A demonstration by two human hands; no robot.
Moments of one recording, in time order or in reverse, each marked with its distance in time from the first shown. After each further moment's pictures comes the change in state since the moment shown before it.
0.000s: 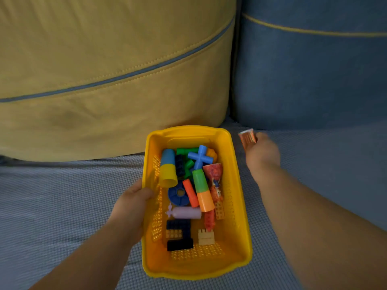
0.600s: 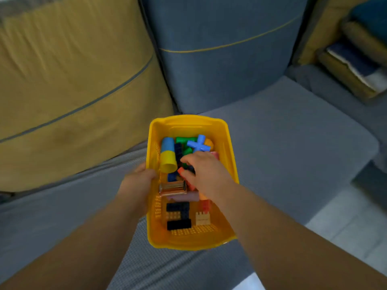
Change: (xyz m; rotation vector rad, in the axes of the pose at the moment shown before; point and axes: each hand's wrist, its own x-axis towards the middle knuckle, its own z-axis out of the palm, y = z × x) left_hand -0.178 0.009 -0.017 0.253 -0.274 0.159; right_hand -0.282 0.004 -0.118 -0.030 -0.088 -0.487
